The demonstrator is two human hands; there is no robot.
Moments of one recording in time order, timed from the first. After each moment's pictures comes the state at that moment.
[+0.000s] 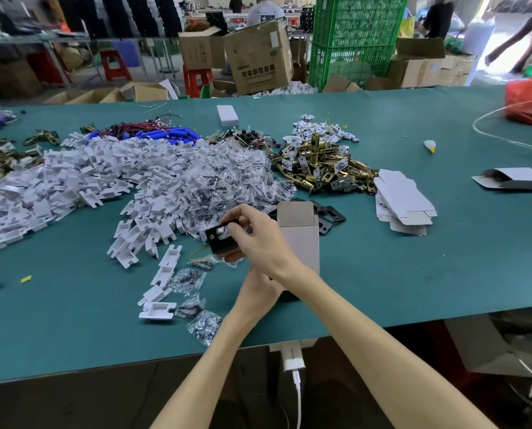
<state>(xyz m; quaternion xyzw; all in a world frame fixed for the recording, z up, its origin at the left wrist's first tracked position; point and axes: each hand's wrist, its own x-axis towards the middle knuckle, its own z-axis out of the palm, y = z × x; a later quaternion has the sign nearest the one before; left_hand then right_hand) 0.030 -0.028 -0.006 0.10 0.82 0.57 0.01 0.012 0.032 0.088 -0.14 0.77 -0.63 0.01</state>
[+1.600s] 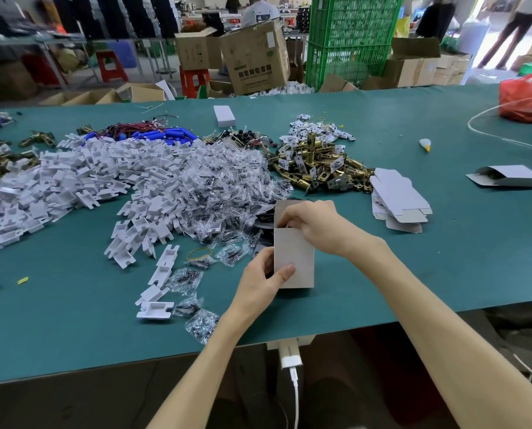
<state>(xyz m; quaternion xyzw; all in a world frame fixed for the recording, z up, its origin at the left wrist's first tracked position) 0.034 -0.028 -0.001 0.08 0.73 0.68 0.06 -0.008 0.129 0.119 -0.17 0.97 -0.18 0.02</state>
